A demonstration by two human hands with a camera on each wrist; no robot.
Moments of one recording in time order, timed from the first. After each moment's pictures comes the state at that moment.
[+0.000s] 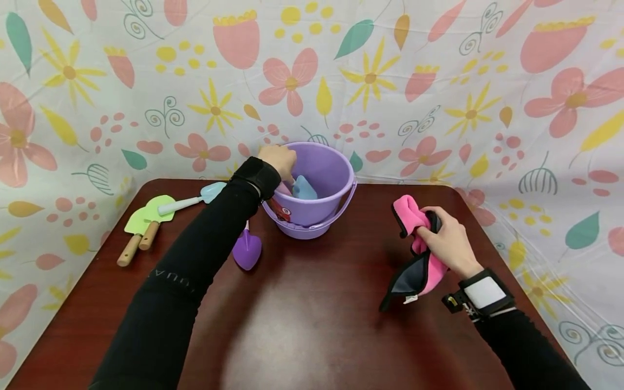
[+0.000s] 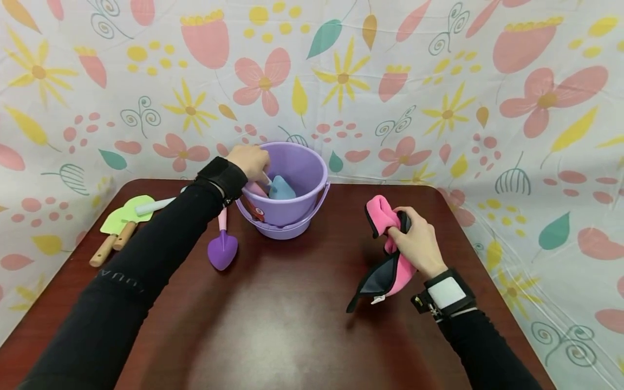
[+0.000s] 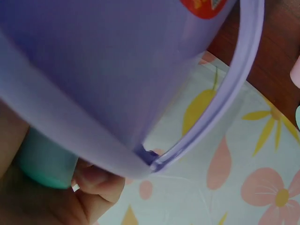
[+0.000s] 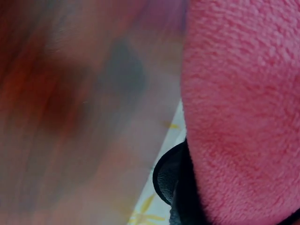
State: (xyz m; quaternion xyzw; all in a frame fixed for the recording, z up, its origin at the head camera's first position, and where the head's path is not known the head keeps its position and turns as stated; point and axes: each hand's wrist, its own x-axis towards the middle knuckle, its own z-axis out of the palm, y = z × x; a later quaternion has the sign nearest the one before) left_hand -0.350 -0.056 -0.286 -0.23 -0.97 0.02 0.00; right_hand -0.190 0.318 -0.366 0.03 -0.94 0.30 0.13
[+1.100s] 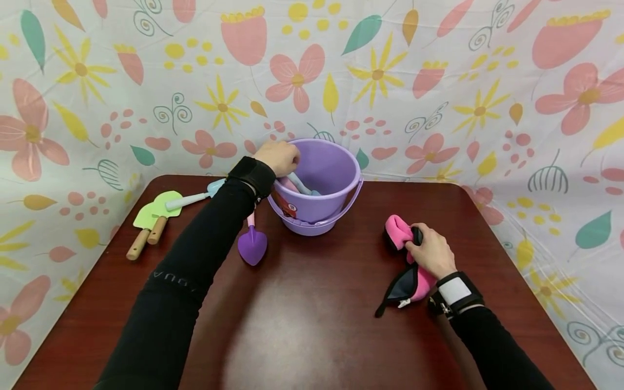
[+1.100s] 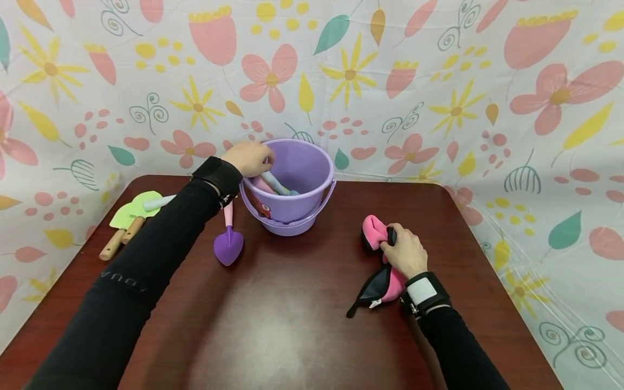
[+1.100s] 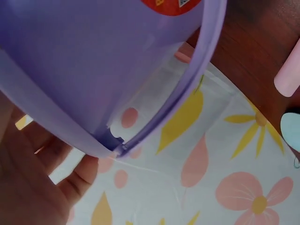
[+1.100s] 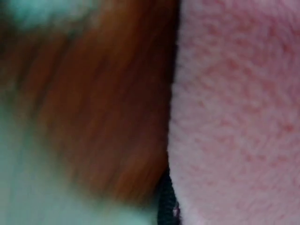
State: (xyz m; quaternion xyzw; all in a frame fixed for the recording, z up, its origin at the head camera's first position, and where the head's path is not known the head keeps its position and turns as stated) left_hand -0.345 -0.076 -0.286 -0.29 -0.96 -0.04 0.04; right_hand -0.210 0.314 -0.437 -0.02 -0.97 0.23 0.05
